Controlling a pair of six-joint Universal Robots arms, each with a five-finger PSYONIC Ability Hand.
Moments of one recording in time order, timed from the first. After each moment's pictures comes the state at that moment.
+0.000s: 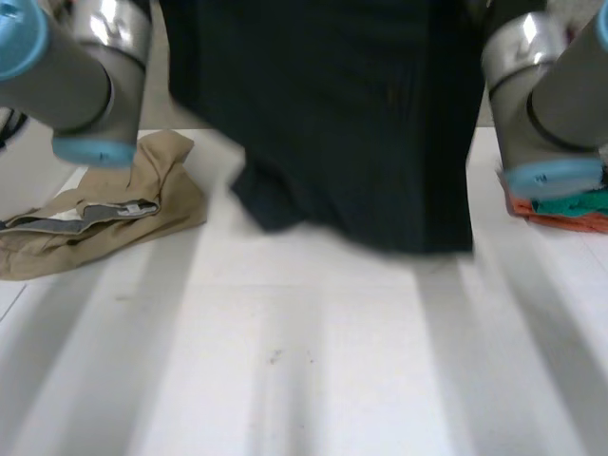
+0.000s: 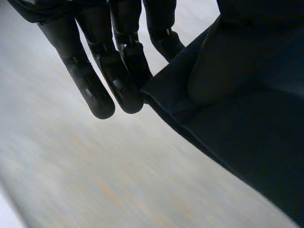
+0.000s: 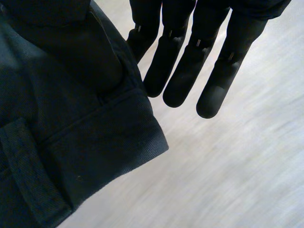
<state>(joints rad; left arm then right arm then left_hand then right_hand) 4.32 -2.19 -0.72 3.64 -1.52 3.69 1.99 -1.03 0.85 -0.39 1.58 2.61 1.14 1.20 1.19 1.20 0.97 1.12 1.18 1.19 1.20 0.99</state>
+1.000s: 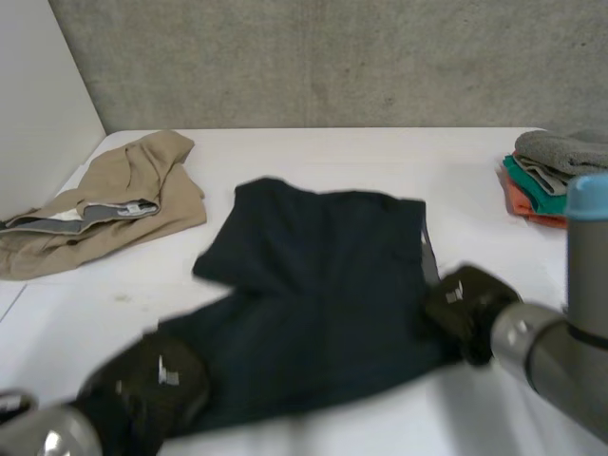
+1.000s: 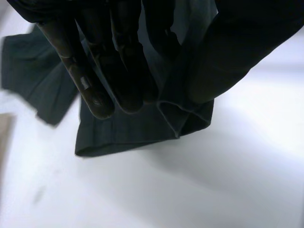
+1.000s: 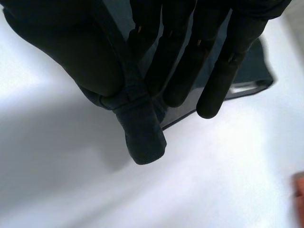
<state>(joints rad) 4.09 -1.46 -1.87 2.57 -1.56 3.87 2.01 -1.38 1.69 0.43 1.52 2.28 1.14 1.20 1.20 1.20 0.97 1.12 1.18 1.19 1.20 1.00</state>
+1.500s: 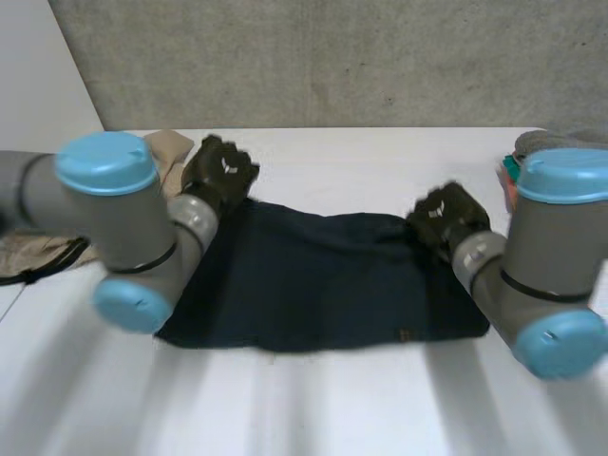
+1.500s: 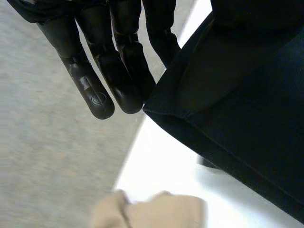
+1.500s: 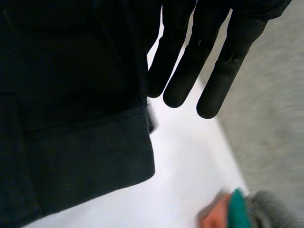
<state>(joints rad) 4.20 -2.21 -1.19 3.33 -1.58 3.95 2.02 -1.07 1.41 -0.04 1.57 2.33 1.14 1.20 1.20 1.20 0.97 1.12 1.18 1.19 1.20 1.01</state>
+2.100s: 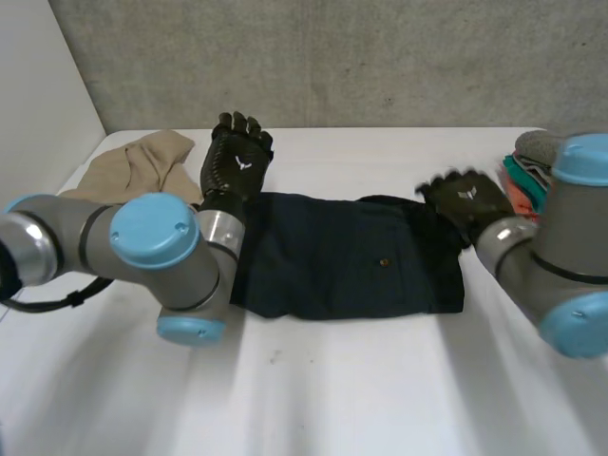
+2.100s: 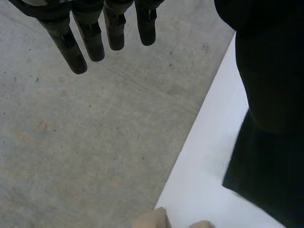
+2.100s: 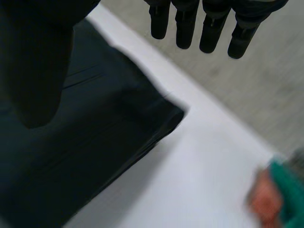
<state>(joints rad) 4.12 -2.25 -1.34 3.74 -1.72 3.95 1.91 -1.12 1.45 0.02 1.47 2.76 0.19 0.20 0.21 0.20 0.05 0.26 0.27 0.27 0.27 0.10</state>
